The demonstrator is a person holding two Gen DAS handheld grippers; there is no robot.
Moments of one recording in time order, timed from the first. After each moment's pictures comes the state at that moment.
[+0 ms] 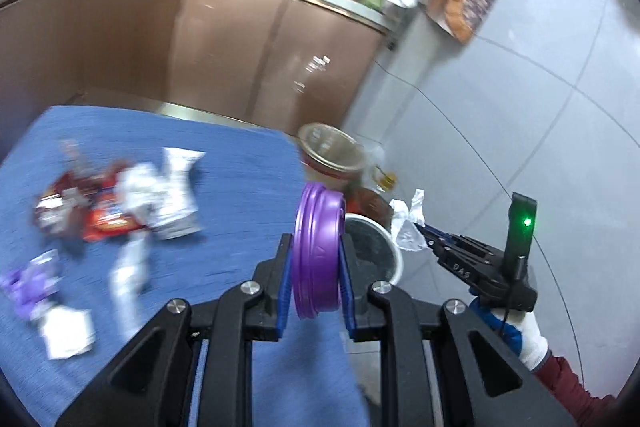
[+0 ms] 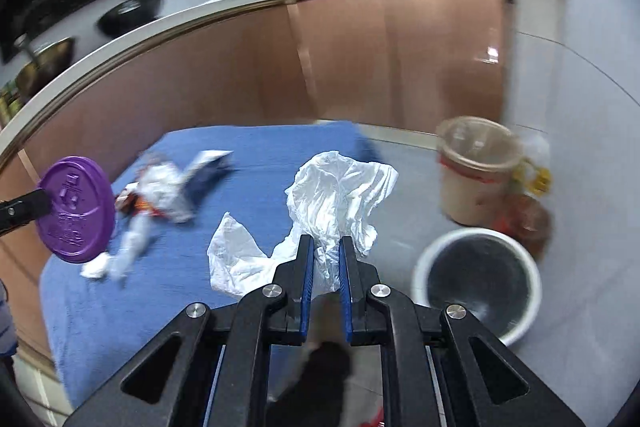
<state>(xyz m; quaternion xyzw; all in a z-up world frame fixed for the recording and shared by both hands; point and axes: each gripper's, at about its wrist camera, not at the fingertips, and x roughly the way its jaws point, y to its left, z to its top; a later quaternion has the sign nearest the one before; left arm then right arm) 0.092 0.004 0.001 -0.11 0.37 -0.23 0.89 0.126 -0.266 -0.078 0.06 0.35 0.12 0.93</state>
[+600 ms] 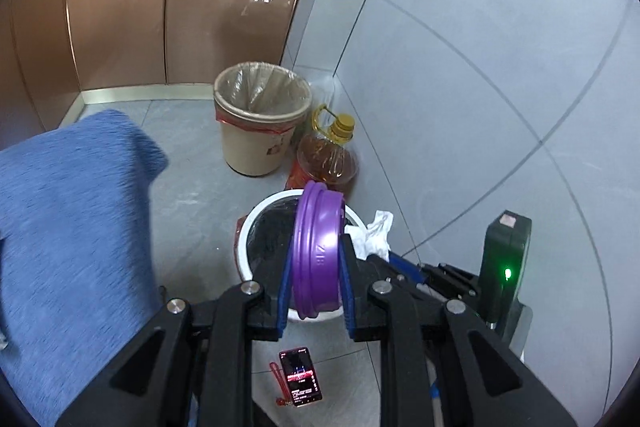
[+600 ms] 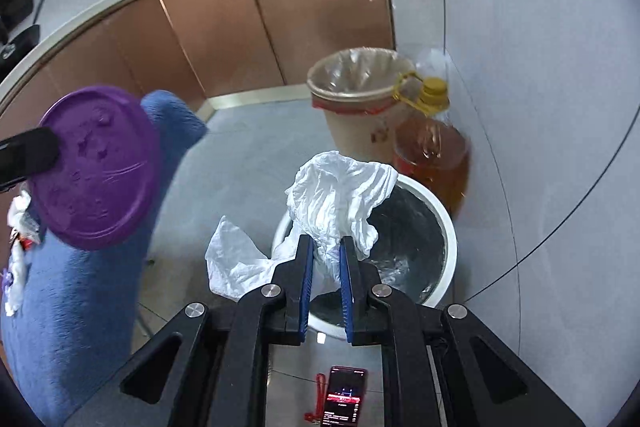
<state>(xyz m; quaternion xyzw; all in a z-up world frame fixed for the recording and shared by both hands) 0.225 -0.250 -0.083 -0.01 0.47 -0.29 0.84 0.197 -0.392 -0.190 0.12 0.43 0.00 0.90</state>
